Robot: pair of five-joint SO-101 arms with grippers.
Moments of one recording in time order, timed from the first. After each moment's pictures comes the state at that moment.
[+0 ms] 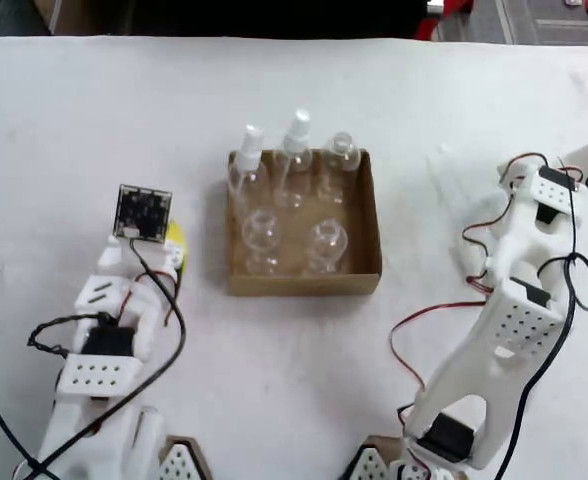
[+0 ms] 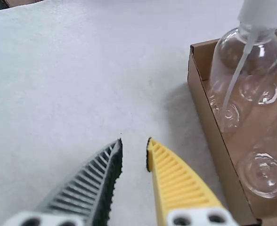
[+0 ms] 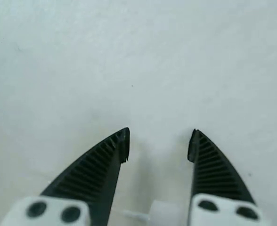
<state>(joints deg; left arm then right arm) -4.5 -55.3 82.5 15.4 -6.8 24.1 40.7 -19.0 41.0 -34.0</state>
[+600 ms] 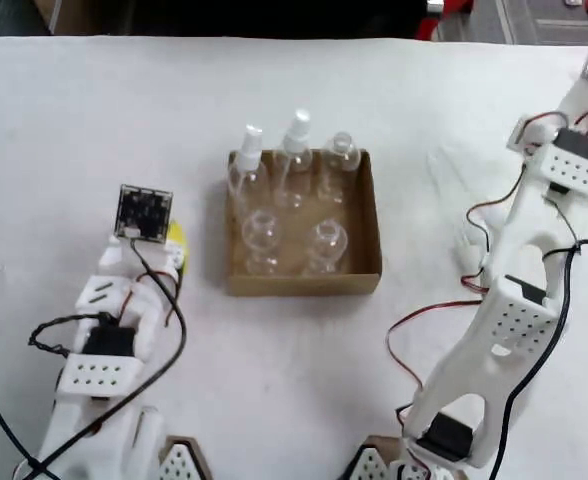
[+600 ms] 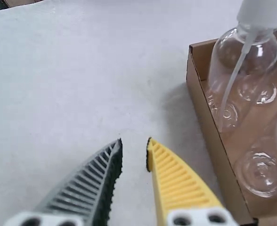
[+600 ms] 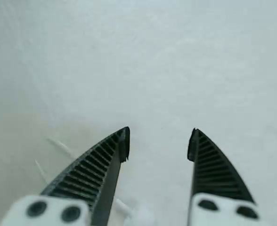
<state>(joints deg) -3.3 -55.3 82.5 15.4 -6.8 22.3 40.7 -42.5 57.2 5.1</state>
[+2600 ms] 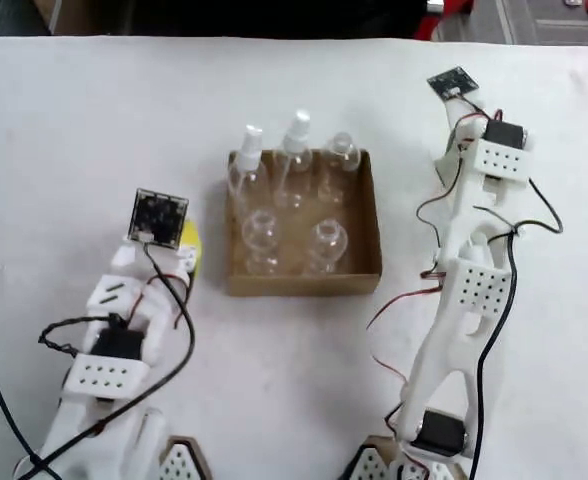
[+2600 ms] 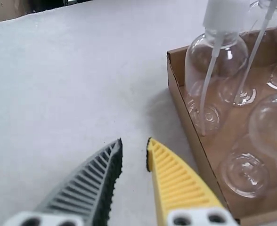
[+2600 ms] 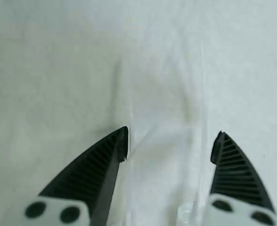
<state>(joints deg) -0.7 -54.9 84.0 11.5 -7.0 12.2 66.1 -69.4 78.9 41.5</state>
